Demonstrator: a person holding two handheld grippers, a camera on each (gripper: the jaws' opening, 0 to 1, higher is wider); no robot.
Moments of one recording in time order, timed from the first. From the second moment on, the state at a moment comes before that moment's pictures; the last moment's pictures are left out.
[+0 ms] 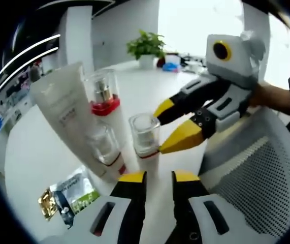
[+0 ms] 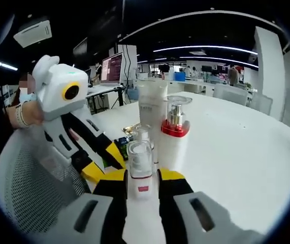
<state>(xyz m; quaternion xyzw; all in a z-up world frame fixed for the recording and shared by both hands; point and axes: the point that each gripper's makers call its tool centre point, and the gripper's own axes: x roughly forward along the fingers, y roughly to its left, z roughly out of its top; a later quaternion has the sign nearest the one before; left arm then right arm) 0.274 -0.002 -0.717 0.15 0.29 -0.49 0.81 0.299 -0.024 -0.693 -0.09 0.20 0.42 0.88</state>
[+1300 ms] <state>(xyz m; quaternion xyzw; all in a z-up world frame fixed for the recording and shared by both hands) 0.288 -0.016 -0.715 0.18 0.29 -0.50 0.80 0.311 -0.026 -0.722 -0.11 0.25 0.42 0.87</state>
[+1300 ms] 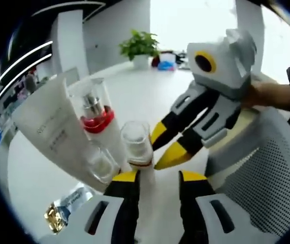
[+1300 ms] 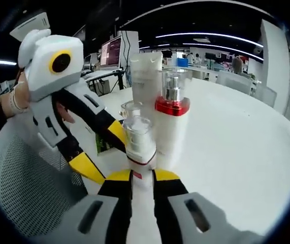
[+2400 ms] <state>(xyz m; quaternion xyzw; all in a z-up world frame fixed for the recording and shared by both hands) 0.334 0.026 -0.736 0.23 0.31 -0.44 0.81 0.328 -0.018 -0.731 -0.06 0.28 0.39 0.88</state>
